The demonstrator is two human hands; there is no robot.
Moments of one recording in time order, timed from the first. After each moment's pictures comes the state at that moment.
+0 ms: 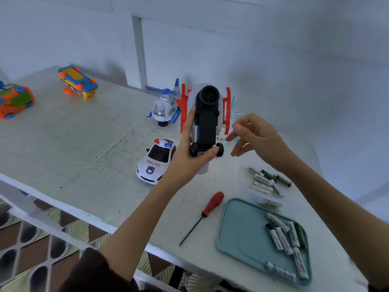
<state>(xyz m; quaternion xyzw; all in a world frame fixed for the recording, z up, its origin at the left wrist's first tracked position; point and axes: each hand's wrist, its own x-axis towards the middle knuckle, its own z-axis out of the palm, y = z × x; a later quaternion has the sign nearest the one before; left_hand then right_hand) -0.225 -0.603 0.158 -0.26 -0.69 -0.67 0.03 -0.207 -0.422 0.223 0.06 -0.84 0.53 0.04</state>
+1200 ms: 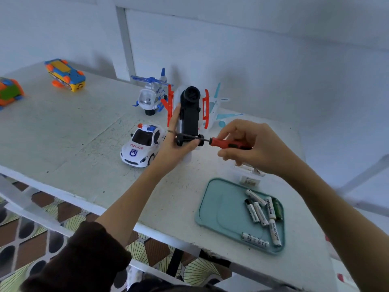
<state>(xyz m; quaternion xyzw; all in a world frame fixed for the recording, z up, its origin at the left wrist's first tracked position) -0.221 -0.585 0.122 -0.22 -0.73 -0.65 0.01 -0.128 -0.402 0.222 0.21 -0.86 0.46 0.04</state>
